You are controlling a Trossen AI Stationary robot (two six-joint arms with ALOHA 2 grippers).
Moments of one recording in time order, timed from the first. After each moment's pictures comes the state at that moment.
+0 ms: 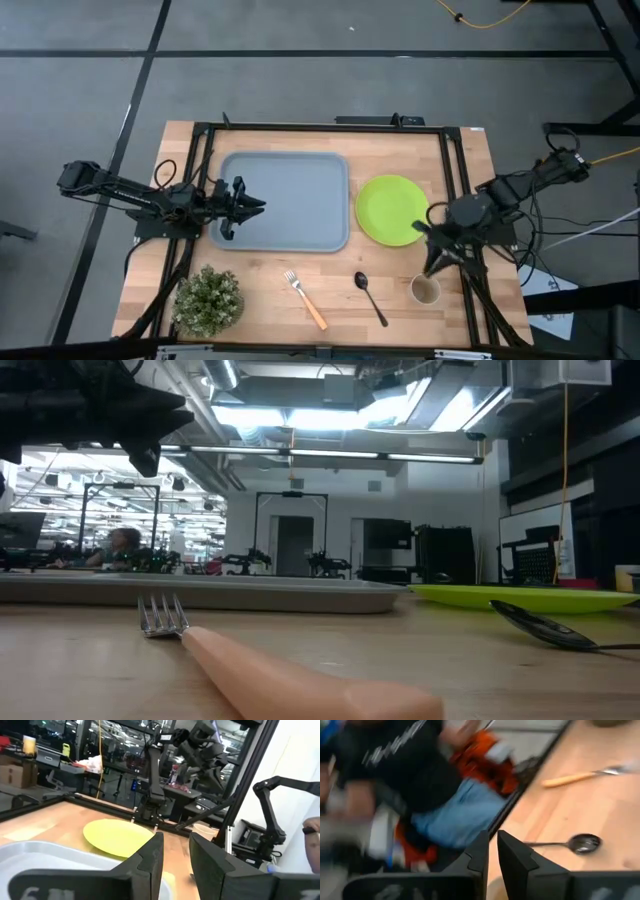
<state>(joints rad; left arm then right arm) -0.13 0.61 0.01 0.79 -0.15 -0.30 0.47 0.85 0.84 -0.55 -0.47 0.19</state>
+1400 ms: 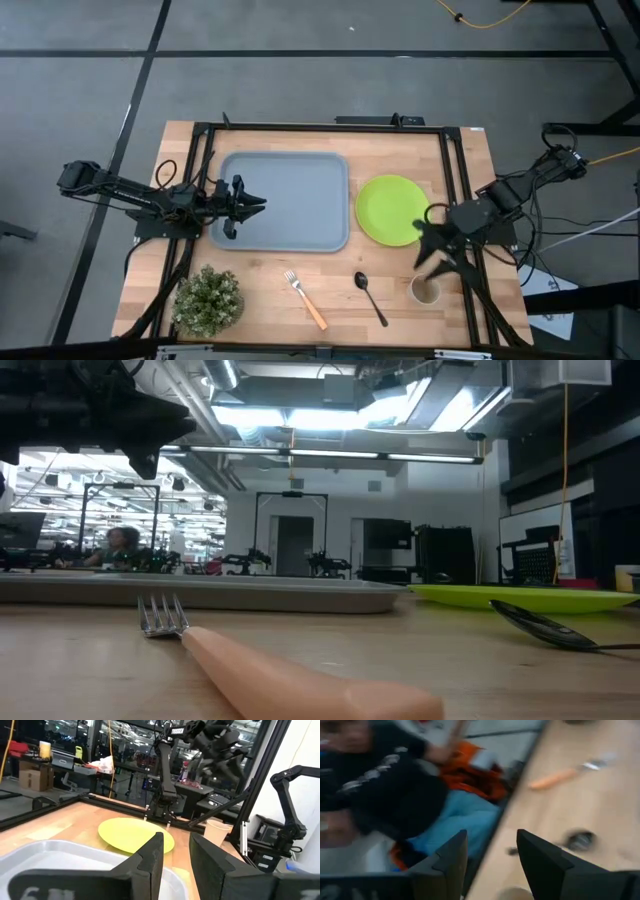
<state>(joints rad) -0.13 0.61 0.01 0.76 -0.20 -0.25 0.52 0.89 0.89 -0.51 -0.33 0.39</state>
